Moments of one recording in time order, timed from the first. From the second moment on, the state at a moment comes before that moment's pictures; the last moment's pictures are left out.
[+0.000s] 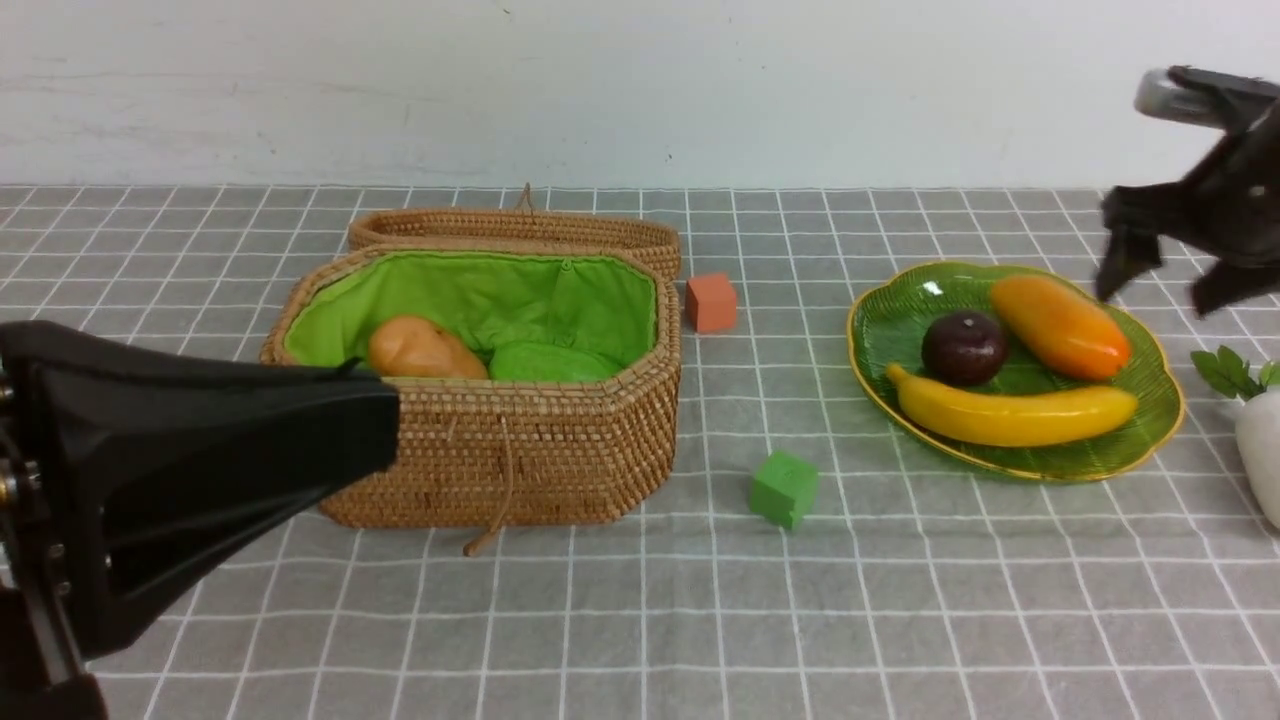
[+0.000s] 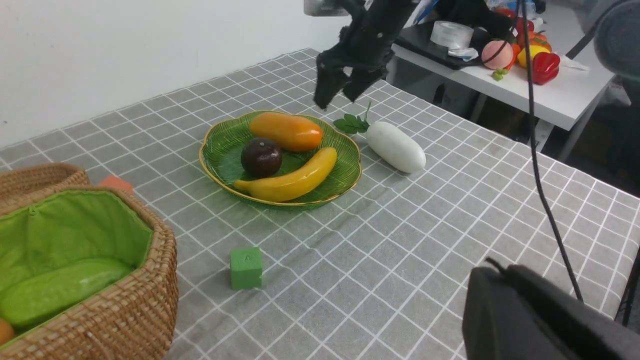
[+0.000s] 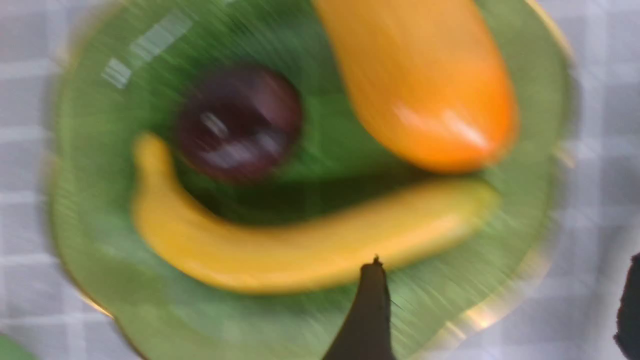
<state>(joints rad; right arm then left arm) -0.14 2.06 -1.96 0.13 1.19 -0.04 -0.78 0.68 -0.87 -0.23 0.48 0.08</state>
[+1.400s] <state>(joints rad) -0.21 1.79 -1.56 0.26 1.03 -0.12 -0.78 0.68 -0.85 -0.19 0.58 -0.02</state>
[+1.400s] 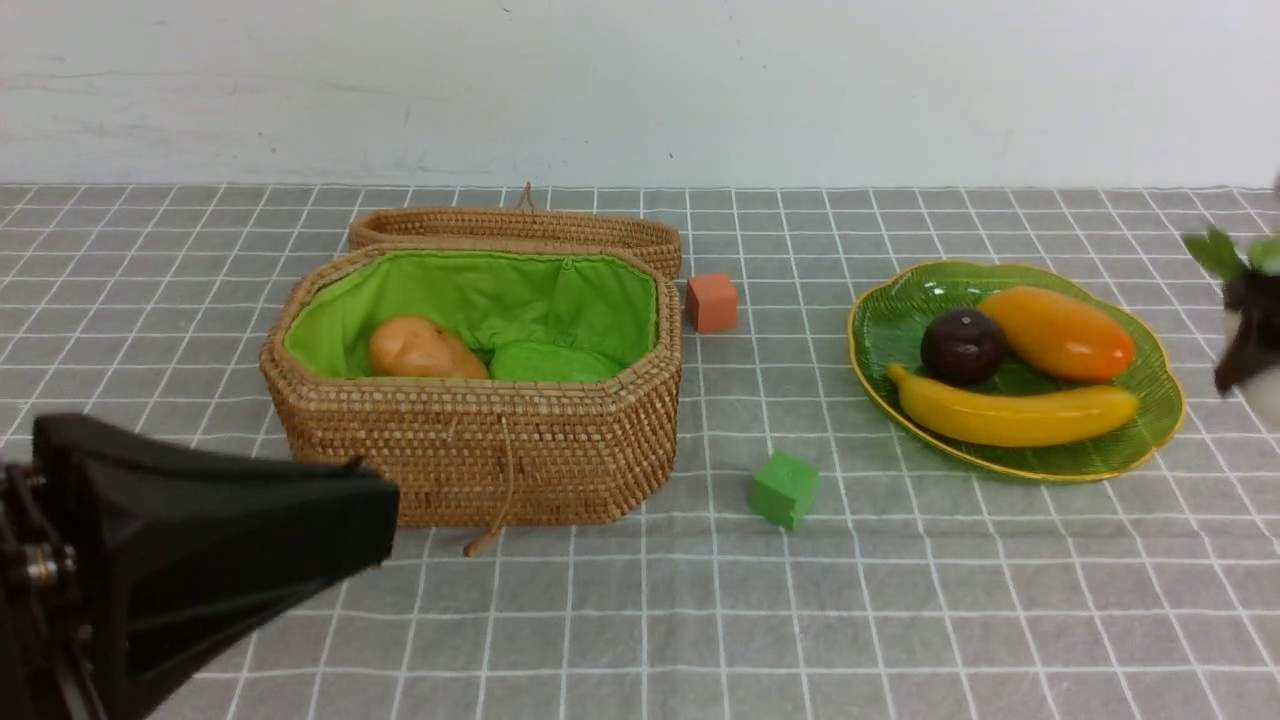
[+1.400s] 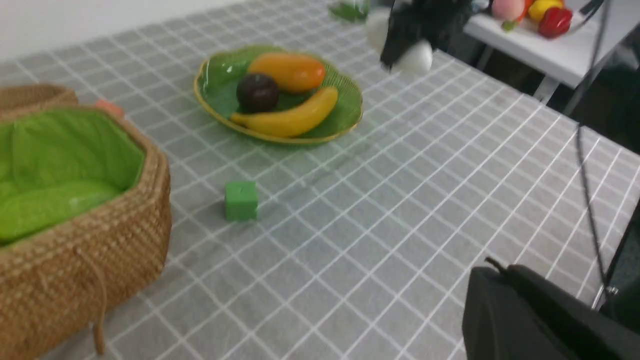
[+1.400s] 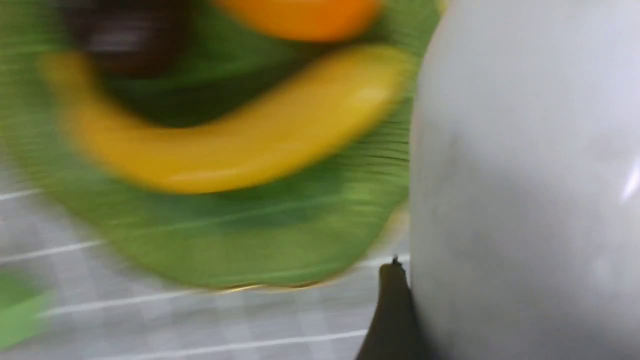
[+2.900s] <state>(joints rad) 0.48 1.49 -1.84 0.03 1.26 -0.04 -0.71 0.29 -0.51 0.18 0.31 -0.42</state>
